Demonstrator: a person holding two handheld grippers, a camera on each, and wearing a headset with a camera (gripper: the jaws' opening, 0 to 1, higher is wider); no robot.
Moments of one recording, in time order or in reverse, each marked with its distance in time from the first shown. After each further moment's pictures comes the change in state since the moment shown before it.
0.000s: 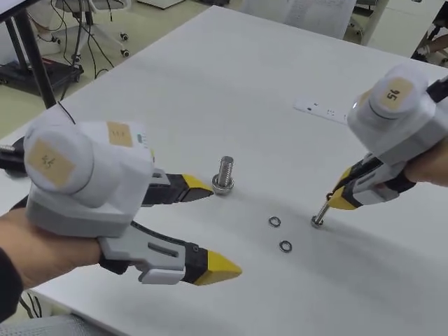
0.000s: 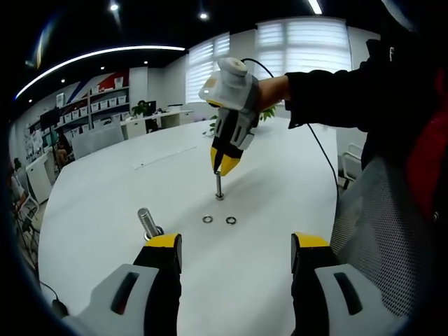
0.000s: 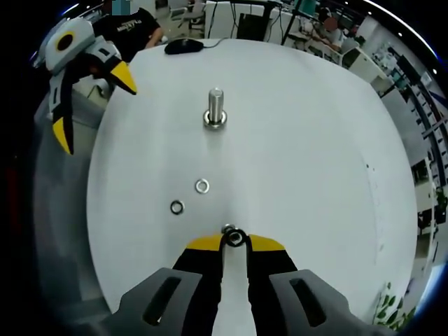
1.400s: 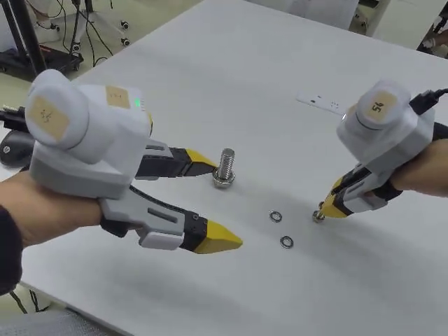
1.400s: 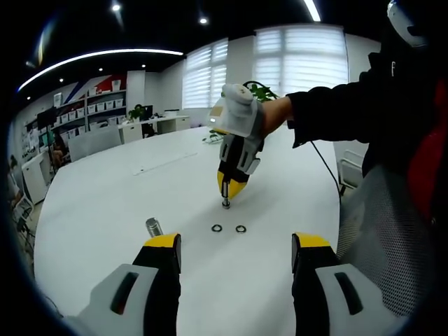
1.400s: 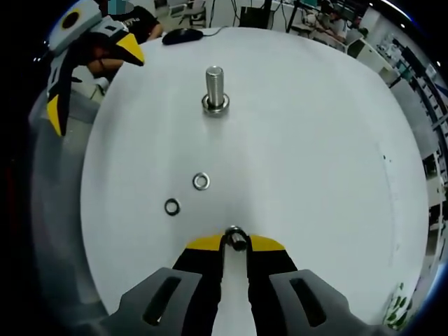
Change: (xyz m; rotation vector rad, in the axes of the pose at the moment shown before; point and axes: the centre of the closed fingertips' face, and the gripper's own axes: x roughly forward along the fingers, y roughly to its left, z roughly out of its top) left arm 0.011 0.028 0.010 -0.015 -0.046 -0.036; right arm 0.036 -0.002 -0.009 0.022 0.029 0.055
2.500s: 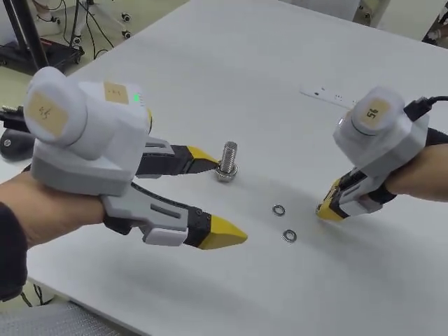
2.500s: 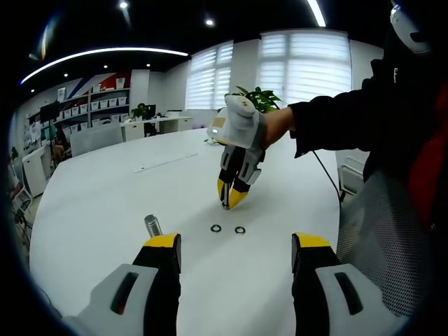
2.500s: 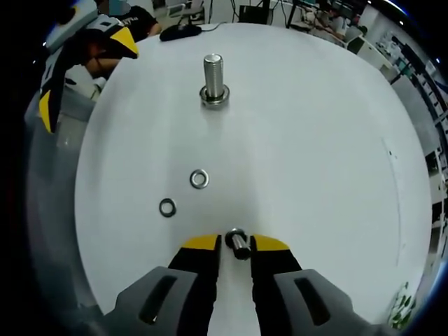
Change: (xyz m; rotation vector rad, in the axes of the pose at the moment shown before) left arm 0.000 -0.001 -0.002 -0.036 -0.021 0.005; right arm 0.014 0.004 -0.005 0.012 -0.001 0.006
